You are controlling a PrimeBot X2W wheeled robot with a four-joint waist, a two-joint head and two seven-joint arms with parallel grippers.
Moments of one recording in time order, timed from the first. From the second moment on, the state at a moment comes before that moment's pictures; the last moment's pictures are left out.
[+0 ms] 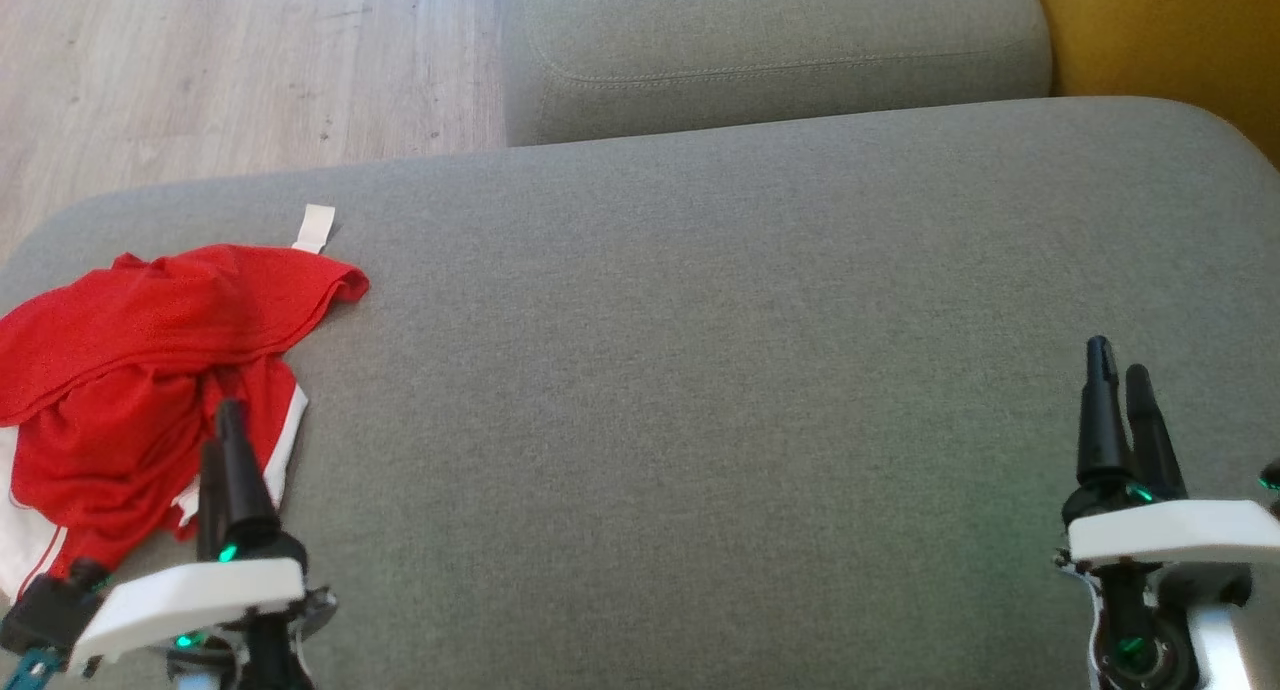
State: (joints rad) left arm 0.00 0.04 0.03 0.09 -1.09 -0.09 -0.06; right arm -0.01 -0.04 -0.07 0.13 0.79 0.13 -0.06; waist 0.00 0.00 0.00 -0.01
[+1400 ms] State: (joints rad) left arm 0.03 0.09 -0.23 0.06 -0.33 0.05 -0.17; right arm -0.01 -0.04 0.03 0.12 0.06 0.13 -0.17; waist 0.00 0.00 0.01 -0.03
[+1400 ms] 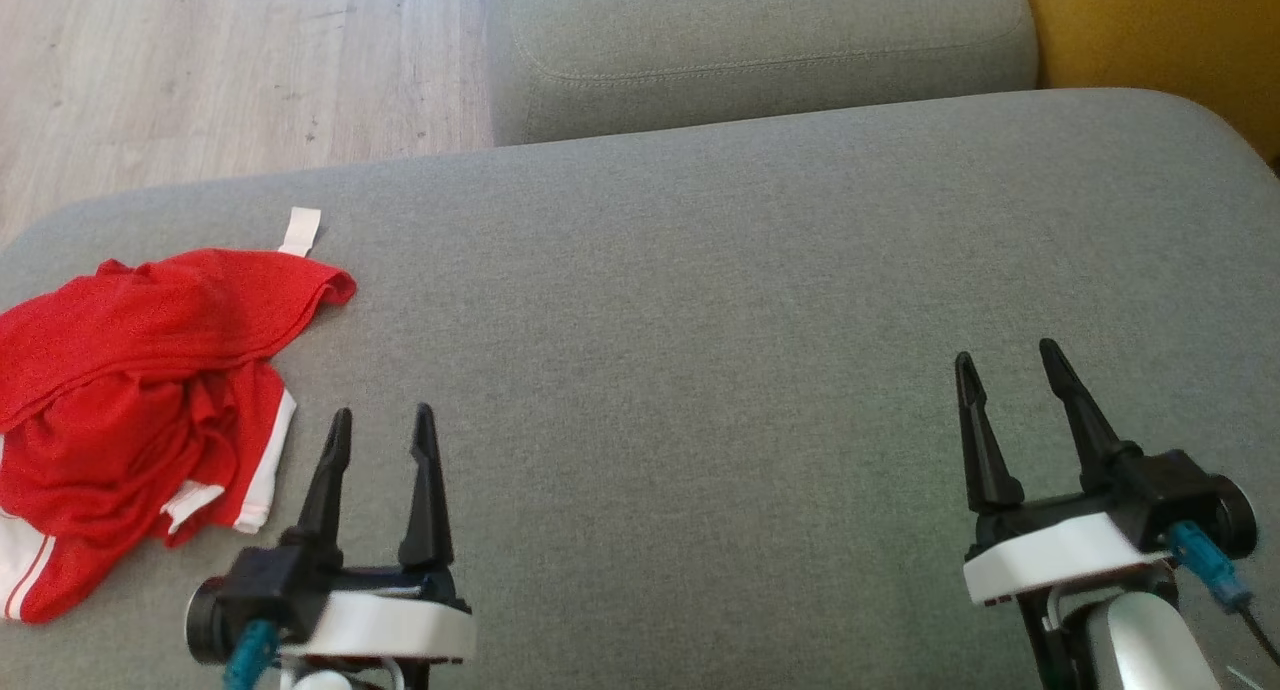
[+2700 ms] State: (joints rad) left arm 0.06 0.05 -0.19 0.18 -0.28 -0.04 -0.25; right arm 0.03 -0.04 0.09 0.14 0.24 0.13 -0.25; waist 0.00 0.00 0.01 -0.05
